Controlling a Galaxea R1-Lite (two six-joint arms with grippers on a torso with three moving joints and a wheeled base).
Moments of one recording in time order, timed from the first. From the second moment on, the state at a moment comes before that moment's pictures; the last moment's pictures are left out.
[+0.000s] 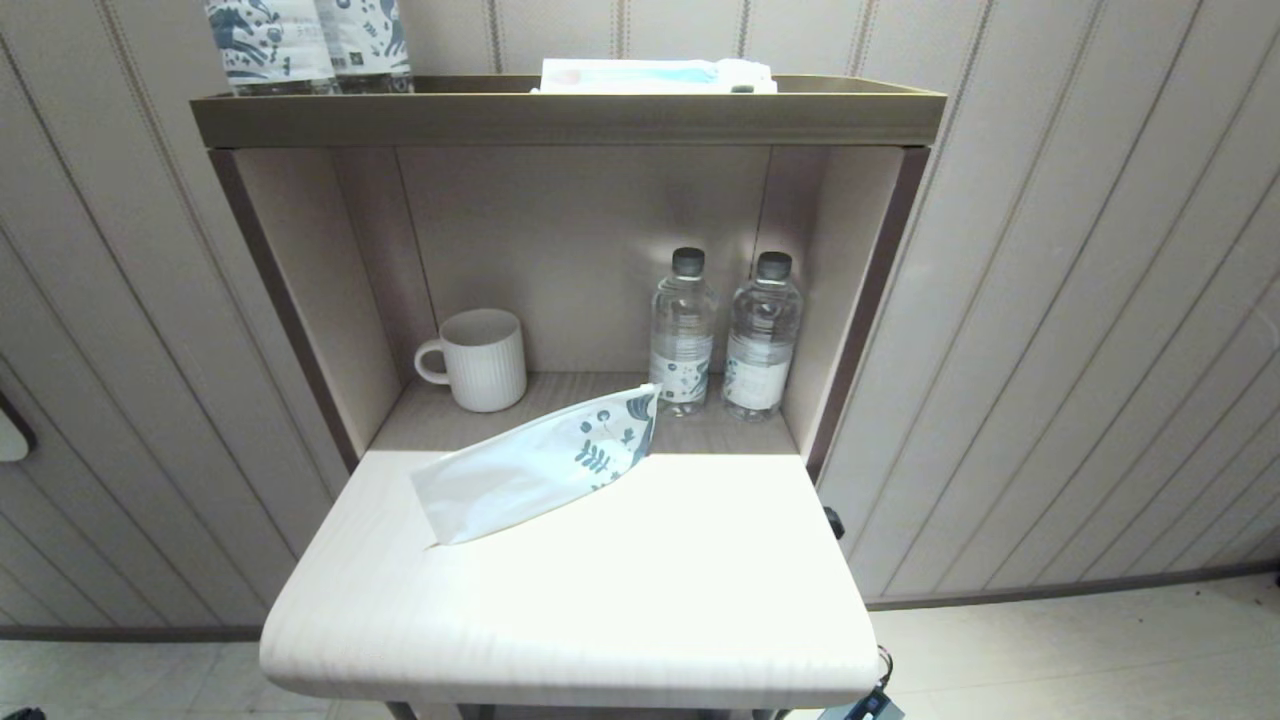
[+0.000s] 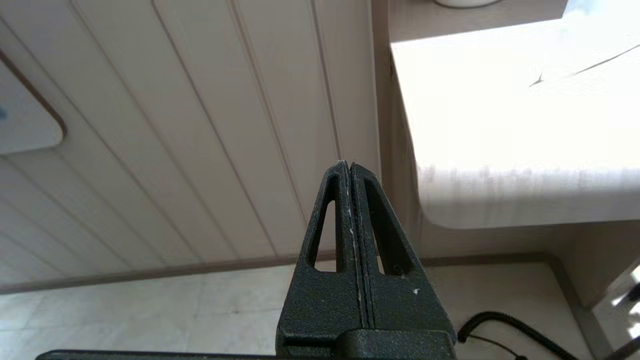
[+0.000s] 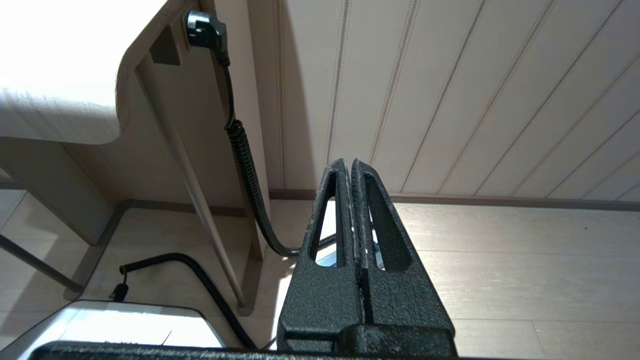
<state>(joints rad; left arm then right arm) 0.10 0.28 0.00 -0.25 -0.07 0.17 0.00 0.00 -0.09 0.22 0.01 -0.02</state>
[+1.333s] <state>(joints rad) 0.01 0.00 0.00 -0.18 -0.03 0.03 0.00 0.00 0.00 0.01 -0.01 0.04</state>
